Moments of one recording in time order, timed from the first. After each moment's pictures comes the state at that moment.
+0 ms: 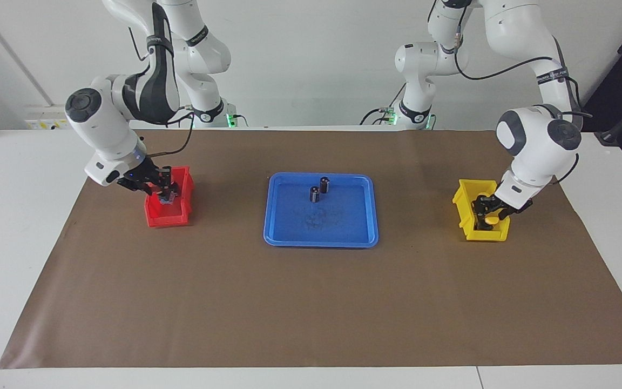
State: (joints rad) left arm -0.10 0.14 0.14 -2.08 0.00 2.21 0.15; right arm -0.06 -0.01 -0.02 -2.01 0.02 1.85 -0.22
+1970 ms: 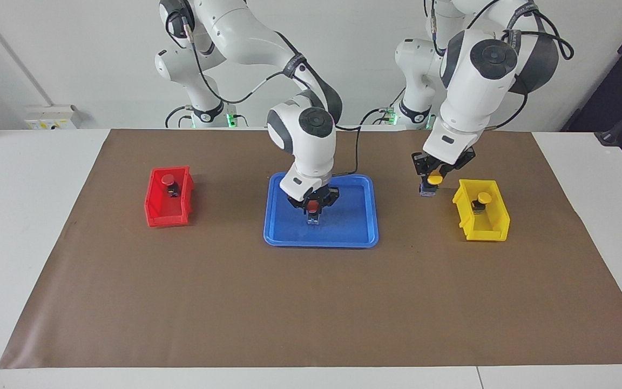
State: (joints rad) left arm -0.47 0.15 0.11 -1.61 0.01 1.66 -0.39; right arm 0.62 0.46 -0.01 -1.61 0.02 2.03 0.57
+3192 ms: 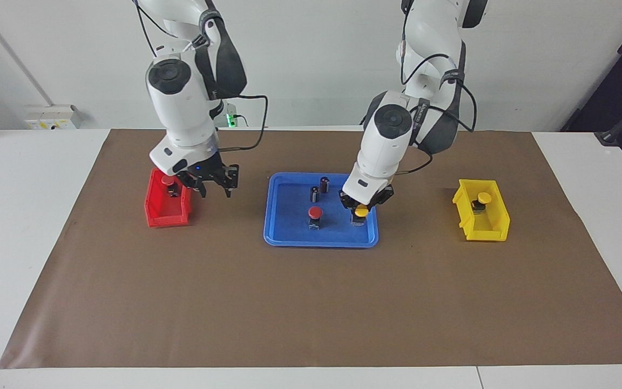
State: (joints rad) left arm -0.69 0.38 0.10 -1.64 -0.11 1.96 -0.59; right arm 0.18 0.01 -0.04 -1.93 0.01 1.90 0.15
